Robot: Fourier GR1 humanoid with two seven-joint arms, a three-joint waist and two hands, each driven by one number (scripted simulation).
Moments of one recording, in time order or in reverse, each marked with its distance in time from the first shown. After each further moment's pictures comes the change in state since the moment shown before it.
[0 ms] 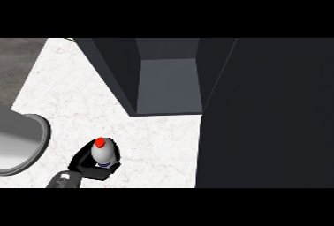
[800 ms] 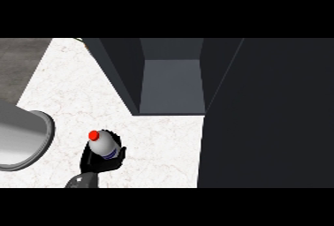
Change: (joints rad) left arm 0.000 -0.153 0.190 0.015 0.228 0.302 -0.122; right arm 0.017 0.009 -0.004 0.008 0.011 -0.003 -0.024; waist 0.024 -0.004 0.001
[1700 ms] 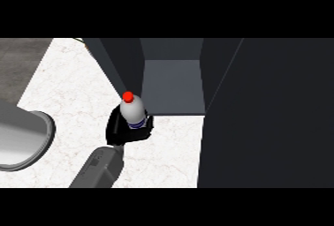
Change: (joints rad) left arm -0.103 -0.036 -0.356 -0.331 0.292 0.366 0.255; right arm -0.028 0.019 0.010 0.004 -0.001 -0.003 0.032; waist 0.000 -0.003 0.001
